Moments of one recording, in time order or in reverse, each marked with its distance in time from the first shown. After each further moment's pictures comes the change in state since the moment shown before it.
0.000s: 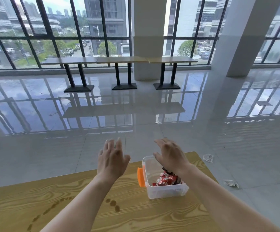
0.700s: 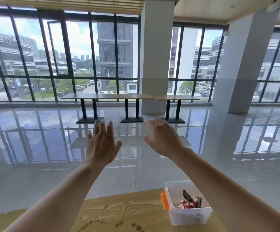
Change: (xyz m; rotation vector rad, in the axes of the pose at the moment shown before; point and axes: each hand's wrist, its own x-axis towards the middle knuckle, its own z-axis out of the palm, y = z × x) left_hand 0.000 -0.092 -0.215 0.127 0.342 0.040; right_hand 0.025 -0.218 -0.139 -0.038 0.307 -0.252
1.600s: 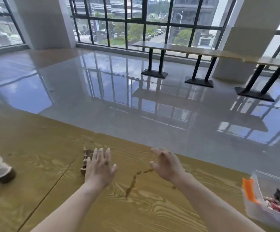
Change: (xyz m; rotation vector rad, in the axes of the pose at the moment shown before) left_hand -0.256 -0.274 0.078 0.163 -0.509 -0.591; right_hand -0.080 -0.174 0.303 0.282 -0.687 -0.085
